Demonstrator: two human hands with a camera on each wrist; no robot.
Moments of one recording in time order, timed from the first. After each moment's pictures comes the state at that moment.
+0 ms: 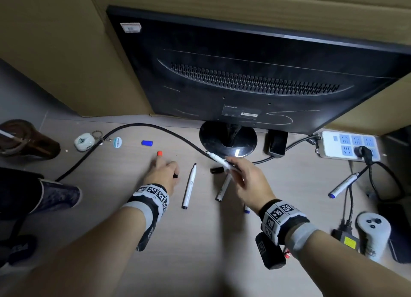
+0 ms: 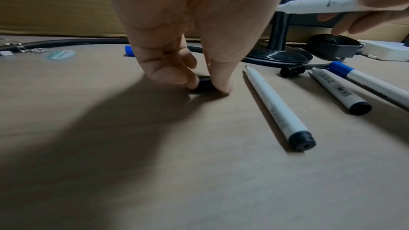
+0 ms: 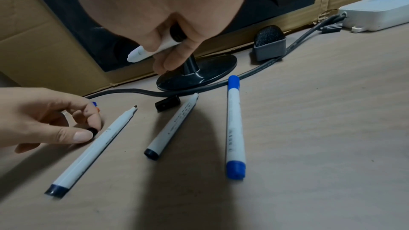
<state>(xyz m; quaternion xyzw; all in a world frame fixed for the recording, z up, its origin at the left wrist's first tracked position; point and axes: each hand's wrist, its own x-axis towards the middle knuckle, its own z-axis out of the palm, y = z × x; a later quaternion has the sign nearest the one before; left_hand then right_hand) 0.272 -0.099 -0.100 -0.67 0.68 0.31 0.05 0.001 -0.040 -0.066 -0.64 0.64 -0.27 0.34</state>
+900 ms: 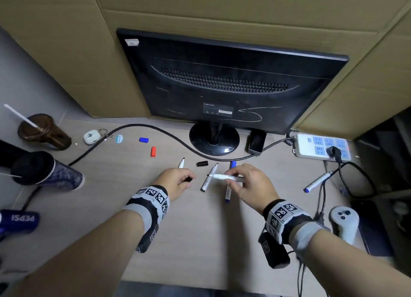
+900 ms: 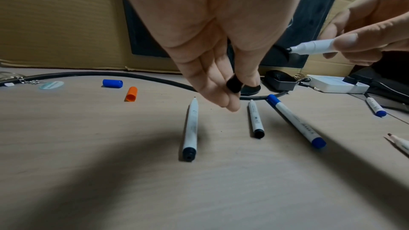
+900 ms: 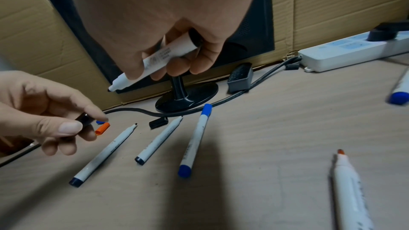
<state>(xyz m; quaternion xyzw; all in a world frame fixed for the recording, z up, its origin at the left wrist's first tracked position) 0.211 -0.026 -0.029 -0.59 0.67 0.44 -0.05 -0.063 0.017 -0.027 -0.69 0.64 -0.19 0.27</state>
